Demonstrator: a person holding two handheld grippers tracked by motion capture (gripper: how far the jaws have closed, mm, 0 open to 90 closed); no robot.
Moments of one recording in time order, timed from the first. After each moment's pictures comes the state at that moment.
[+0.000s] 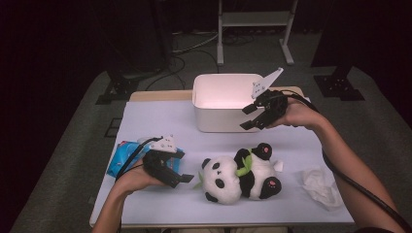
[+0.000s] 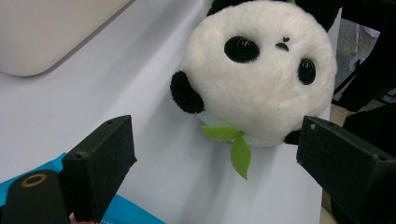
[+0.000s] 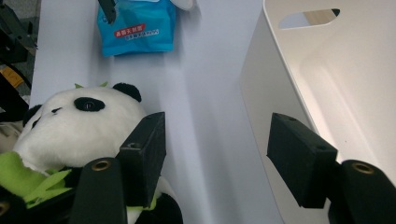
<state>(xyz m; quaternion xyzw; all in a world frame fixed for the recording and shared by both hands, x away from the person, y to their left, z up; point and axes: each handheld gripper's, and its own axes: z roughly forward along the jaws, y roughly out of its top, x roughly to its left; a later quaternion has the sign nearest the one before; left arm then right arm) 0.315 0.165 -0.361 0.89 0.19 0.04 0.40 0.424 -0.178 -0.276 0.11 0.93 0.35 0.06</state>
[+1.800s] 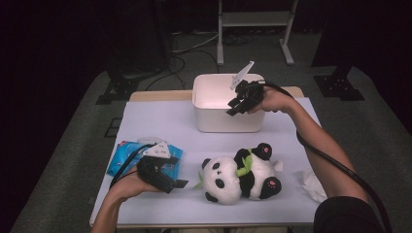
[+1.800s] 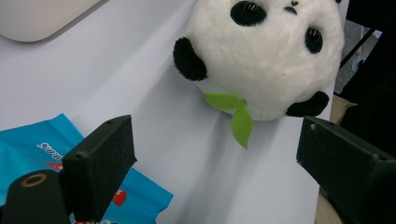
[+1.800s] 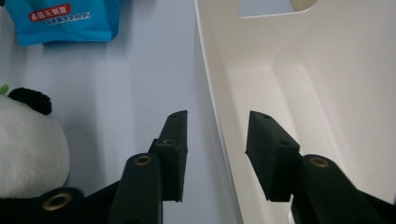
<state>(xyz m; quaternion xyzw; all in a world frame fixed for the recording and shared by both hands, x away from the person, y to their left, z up) 0.305 0.181 -0.375 0.89 0.22 0.03 0.40 0.503 -0.137 -0.306 0.10 0.94 0.31 0.07</state>
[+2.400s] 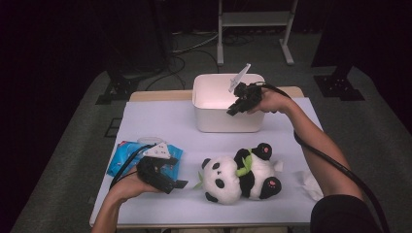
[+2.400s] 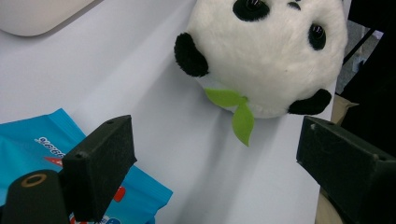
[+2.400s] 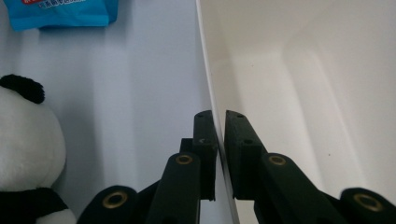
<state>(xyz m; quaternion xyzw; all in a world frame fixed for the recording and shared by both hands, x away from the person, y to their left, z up) 0.305 0.182 -0.378 0.89 0.22 0.03 0.40 0.510 -0.134 -0.318 0.10 0.95 0.29 0.05</state>
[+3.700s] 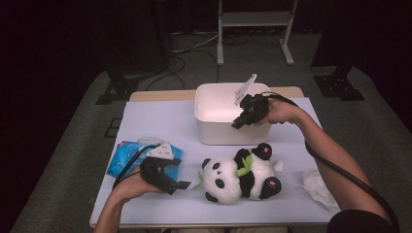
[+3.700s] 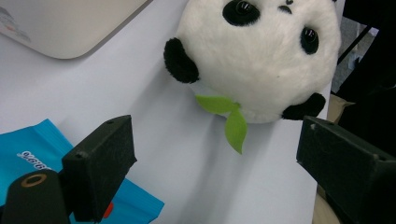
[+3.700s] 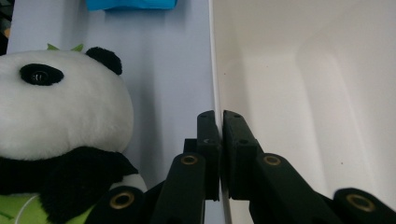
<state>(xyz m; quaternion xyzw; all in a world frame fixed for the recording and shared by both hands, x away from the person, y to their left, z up) 0.304 0.173 -0.378 0.89 0.21 0.02 0.40 0.463 -0.145 -0.316 0.06 0.96 0.28 0.01</state>
